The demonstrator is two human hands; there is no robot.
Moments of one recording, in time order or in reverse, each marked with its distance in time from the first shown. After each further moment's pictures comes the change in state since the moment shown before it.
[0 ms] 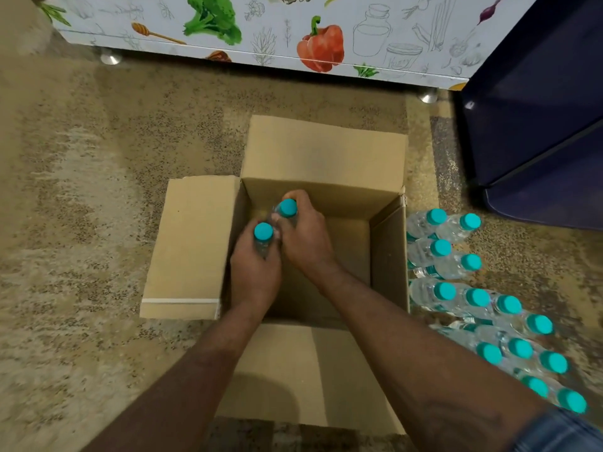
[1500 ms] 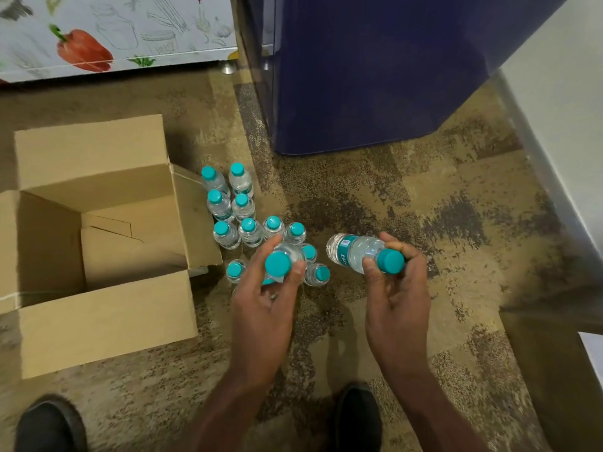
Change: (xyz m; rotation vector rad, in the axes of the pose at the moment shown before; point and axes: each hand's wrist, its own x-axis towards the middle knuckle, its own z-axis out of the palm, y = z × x) left_hand -0.343 0.180 0.187 -0.178 -0.445 0.067; right_hand -0.347 0.063 -0.387 0.271 0.732 0.094
